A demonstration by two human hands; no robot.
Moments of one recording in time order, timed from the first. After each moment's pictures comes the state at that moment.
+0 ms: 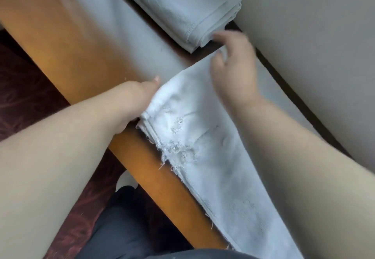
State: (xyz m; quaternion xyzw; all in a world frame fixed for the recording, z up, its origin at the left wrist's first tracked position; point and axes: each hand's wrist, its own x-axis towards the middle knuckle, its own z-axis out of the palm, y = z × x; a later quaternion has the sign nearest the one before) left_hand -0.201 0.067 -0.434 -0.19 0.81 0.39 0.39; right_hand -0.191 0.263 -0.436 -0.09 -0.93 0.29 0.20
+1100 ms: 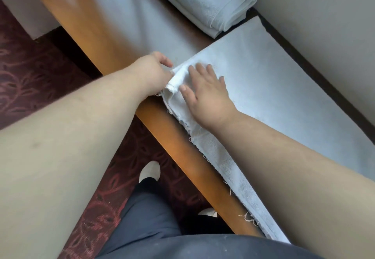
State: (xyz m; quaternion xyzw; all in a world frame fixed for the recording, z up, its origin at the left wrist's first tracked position) left_hand -0.205 0.029 -0.446 -0.02 0.90 0.36 0.25; right_hand -0.120 0.174 -0.467 -0.03 -0.96 0.24 -0.09
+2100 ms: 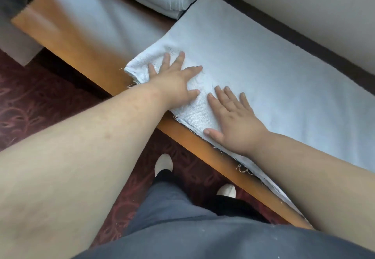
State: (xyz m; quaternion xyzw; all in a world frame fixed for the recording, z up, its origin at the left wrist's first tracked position) left_hand -0.135 0.088 -0.463 0.33 0.91 0.00 0.26; right_hand 0.044 0.233 -0.476 -0.03 -0.97 0.16 -0.16
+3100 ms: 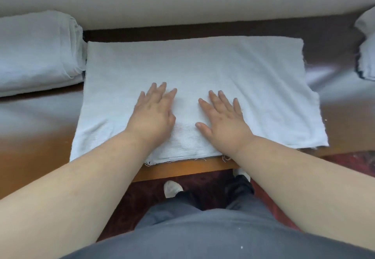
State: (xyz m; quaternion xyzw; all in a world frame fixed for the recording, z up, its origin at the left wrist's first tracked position) left_hand -0.122 0.142 -0.466 0.62 0.77 0.06 0.15; right_hand 0.091 0.212 -0.468 -0.43 -0.88 0.18 -0.09
